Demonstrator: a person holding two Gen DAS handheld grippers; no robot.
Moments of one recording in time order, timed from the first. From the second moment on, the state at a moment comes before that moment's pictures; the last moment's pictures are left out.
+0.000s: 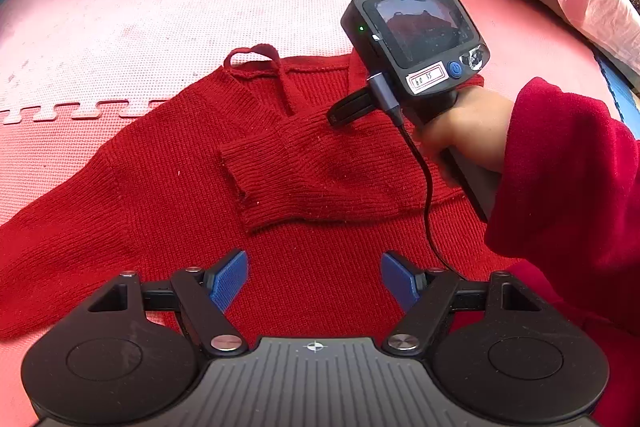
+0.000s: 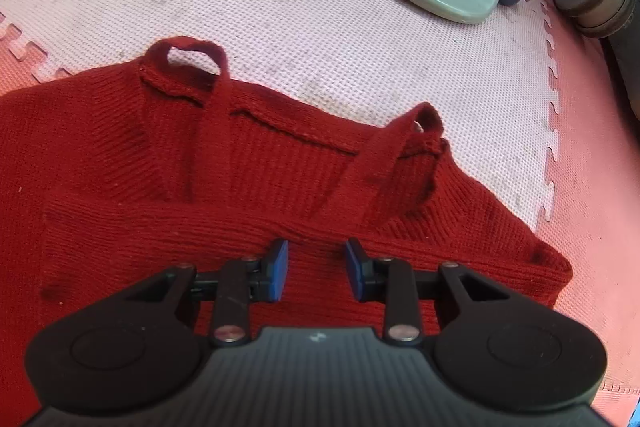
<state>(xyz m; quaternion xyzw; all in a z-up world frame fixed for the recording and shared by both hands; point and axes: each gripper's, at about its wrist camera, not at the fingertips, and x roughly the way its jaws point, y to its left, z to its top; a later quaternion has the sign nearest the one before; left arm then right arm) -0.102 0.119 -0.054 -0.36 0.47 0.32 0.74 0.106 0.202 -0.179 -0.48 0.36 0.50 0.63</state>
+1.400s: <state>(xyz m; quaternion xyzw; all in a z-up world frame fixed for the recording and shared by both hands) -0.102 0.105 -0.052 -0.34 0.47 0.32 0.75 0.109 0.174 -0.187 -0.43 0.41 0.50 0.63</state>
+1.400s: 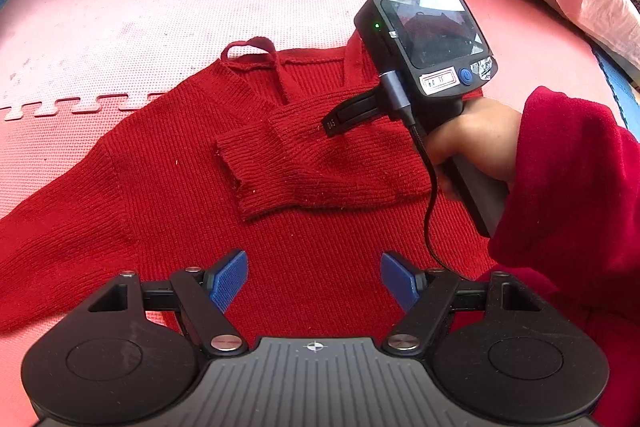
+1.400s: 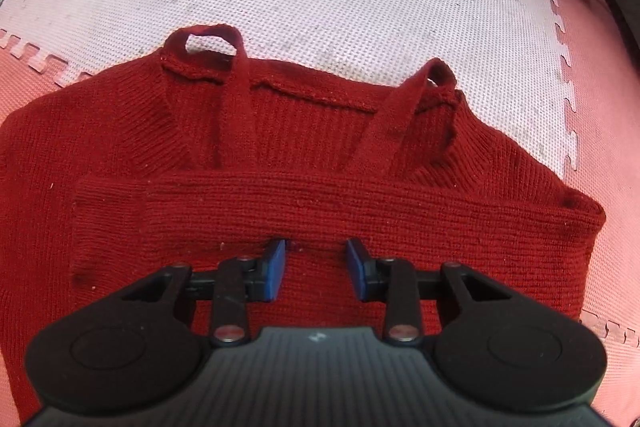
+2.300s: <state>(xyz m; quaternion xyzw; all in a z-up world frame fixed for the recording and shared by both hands) -0.123 0.054 -0.040 -0.31 0.44 0.35 0.77 0.152 0.157 -0.154 -0.42 0.40 0.47 0.66</state>
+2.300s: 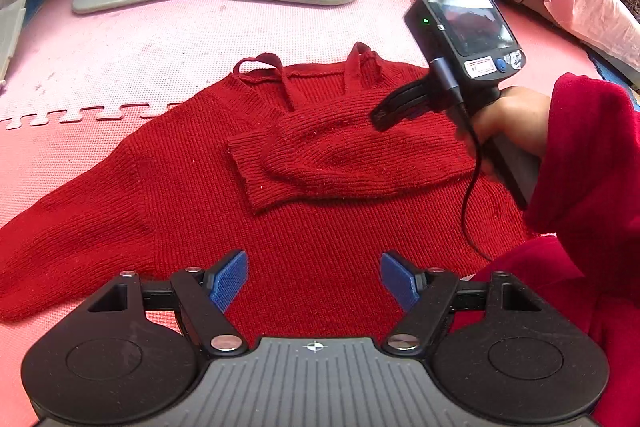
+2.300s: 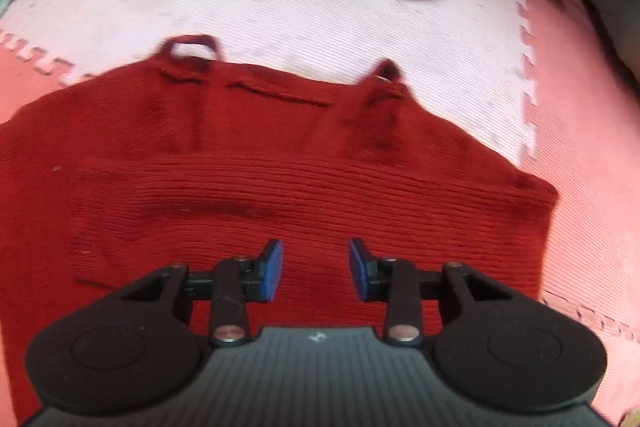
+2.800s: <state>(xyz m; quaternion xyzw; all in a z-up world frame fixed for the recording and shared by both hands) -0.131 0.054 -0.040 -0.31 0.44 0.36 0.76 0.074 0.165 -0.170 -0.44 0.41 0.48 0.64</state>
